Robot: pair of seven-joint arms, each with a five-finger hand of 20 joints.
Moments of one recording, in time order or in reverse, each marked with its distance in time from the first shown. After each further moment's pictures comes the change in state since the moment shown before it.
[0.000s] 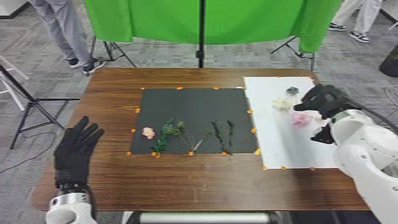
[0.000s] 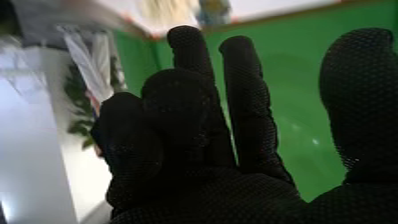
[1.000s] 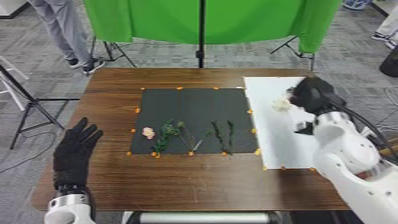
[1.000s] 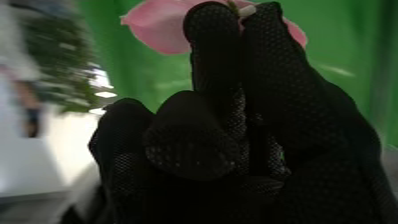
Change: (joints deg) left arm 0.6 -0.4 -0.5 -0.3 0.2 0.0 -0.2; right arm 7.0 2.3 -13.7 -0.1 -4.8 19.1 -1.5
